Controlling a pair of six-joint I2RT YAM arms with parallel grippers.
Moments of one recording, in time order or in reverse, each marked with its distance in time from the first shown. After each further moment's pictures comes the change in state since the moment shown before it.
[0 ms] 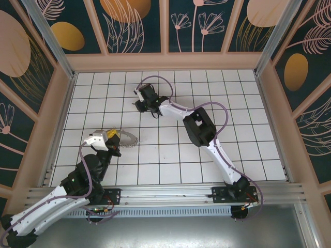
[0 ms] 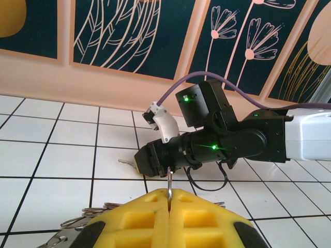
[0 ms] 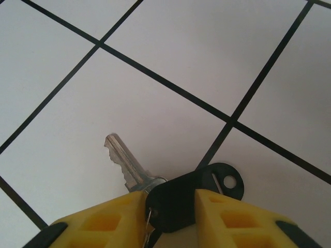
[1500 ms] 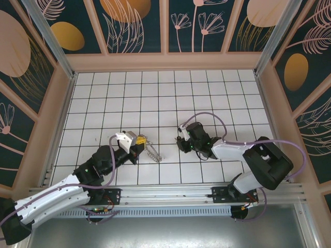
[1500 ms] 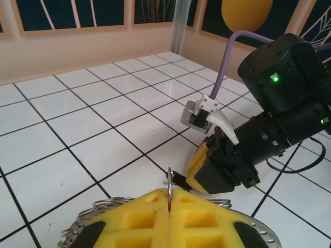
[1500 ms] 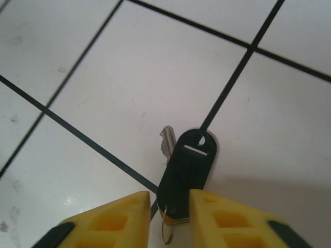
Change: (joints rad) left arm 0.000 0.344 0.038 0.186 0.597 0.127; right arm -0.028 -1.134 -1.577 0.354 -0.070 0.100
